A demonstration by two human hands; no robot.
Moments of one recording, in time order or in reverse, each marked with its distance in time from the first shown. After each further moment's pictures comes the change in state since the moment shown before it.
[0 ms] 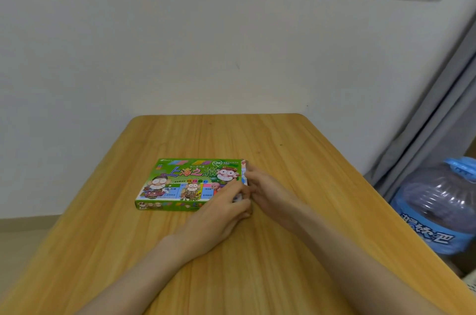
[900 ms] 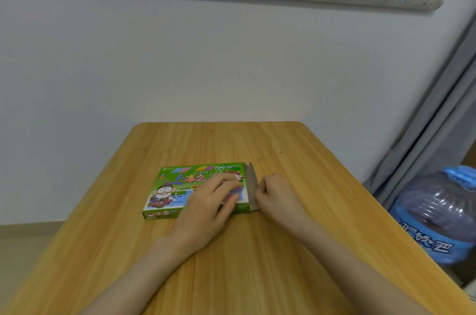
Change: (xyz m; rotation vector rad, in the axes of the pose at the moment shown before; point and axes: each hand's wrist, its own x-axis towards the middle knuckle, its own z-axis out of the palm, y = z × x) left_hand 0.001 0.004 -0.023 -0.022 0.214 -0.217; right_hand -0.003 0.007 -0.020 -1.177 0.395 -0.171
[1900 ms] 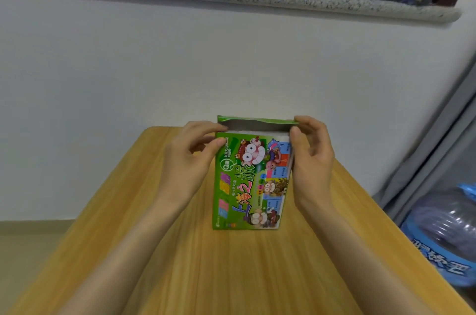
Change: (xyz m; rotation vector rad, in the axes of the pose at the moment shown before) left_hand 0.065 0.024 -0.071 -0.332 0.386 -0.285; right_hand 0.009 -0.047 -0.067 1.181 0.519 -0.183
